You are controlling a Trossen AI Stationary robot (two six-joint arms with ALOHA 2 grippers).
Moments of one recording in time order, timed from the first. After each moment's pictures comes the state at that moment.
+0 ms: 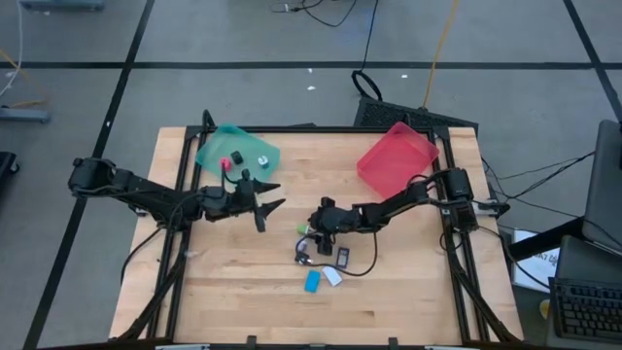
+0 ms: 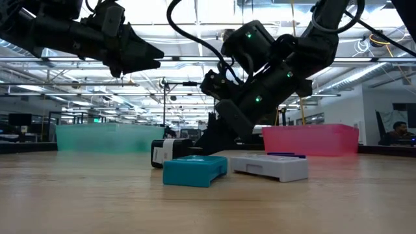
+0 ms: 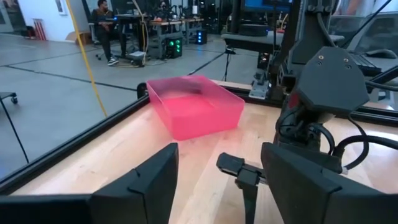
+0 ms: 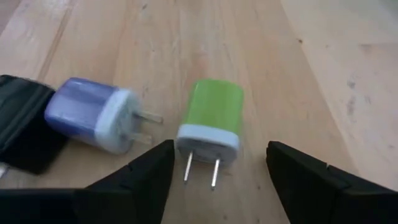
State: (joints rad) left arm -0.09 1.16 0.32 0.76 -0.40 -0.09; right arm 0.08 2.01 0.95 0.43 0.10 0.09
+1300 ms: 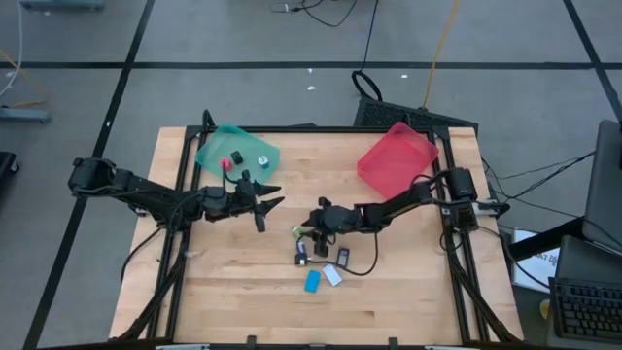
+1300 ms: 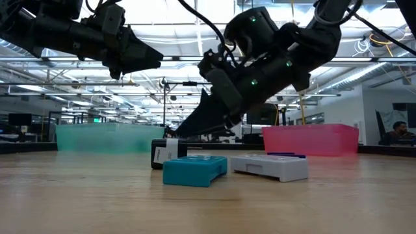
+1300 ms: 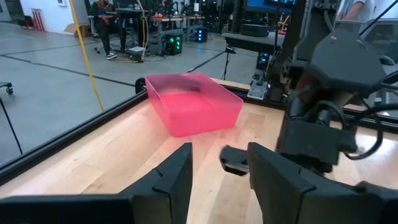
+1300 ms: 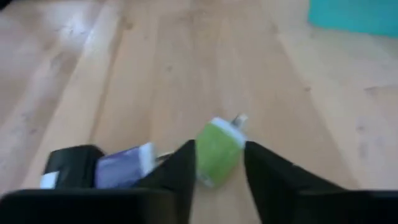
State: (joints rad) left arm -0.09 1.16 0.32 0.75 -0.40 -0.13; right arm 0.09 1.98 0.95 0.54 0.08 0.18
